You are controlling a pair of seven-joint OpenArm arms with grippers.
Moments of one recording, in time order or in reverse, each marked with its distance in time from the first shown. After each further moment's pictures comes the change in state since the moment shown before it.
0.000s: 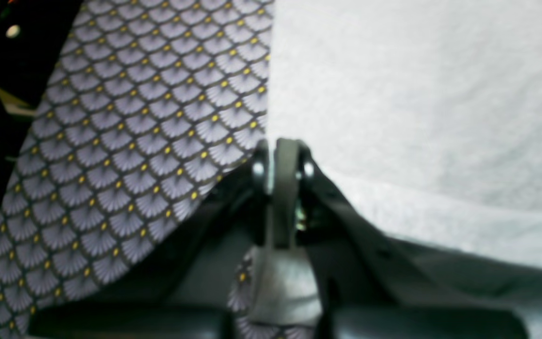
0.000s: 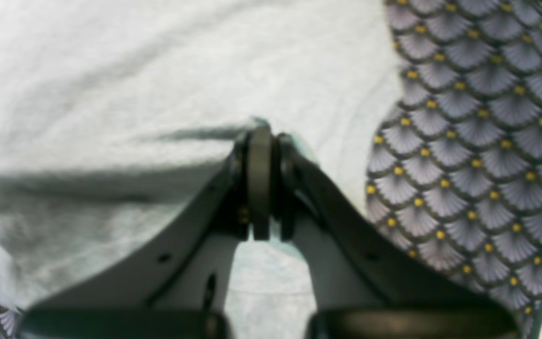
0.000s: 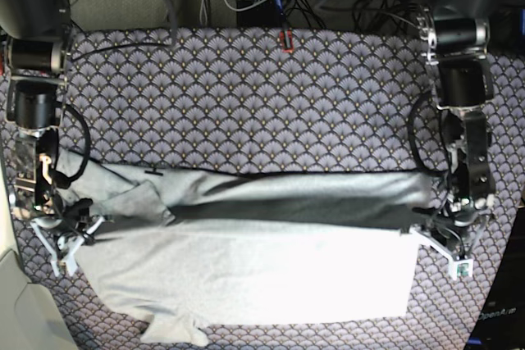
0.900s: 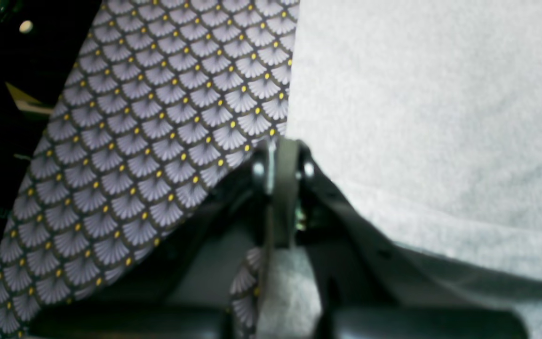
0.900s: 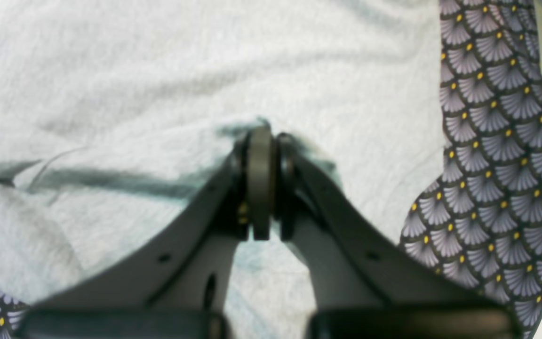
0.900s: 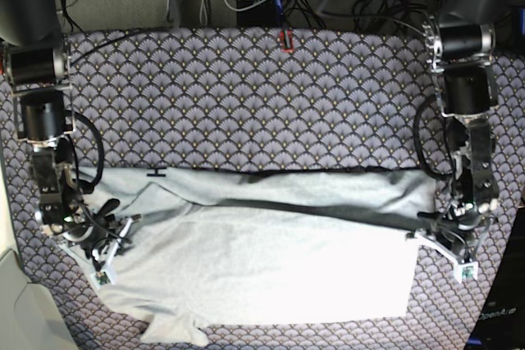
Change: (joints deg) left arm -1.8 -0.9 0.0 -2.9 0.0 0.0 -2.8; right arm 3.0 0.0 -15.4 0.0 0.0 0.0 3.2
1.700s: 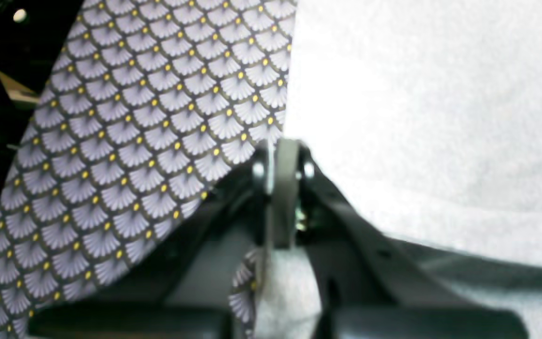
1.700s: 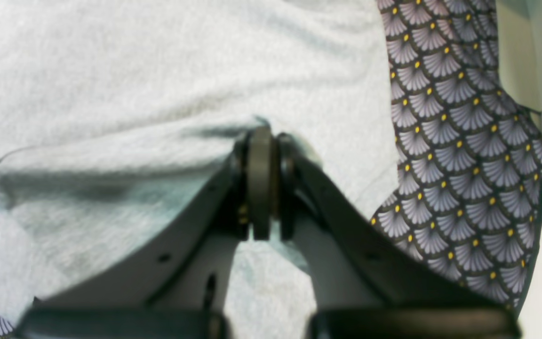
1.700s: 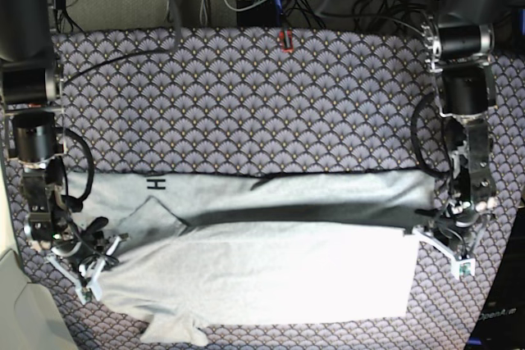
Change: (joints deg) left arm -0.1 0.4 0.0 -1.8 0.0 0.0 -0.2; right arm 6.2 0.8 0.1 -8.4 -0.2 0.0 3.7
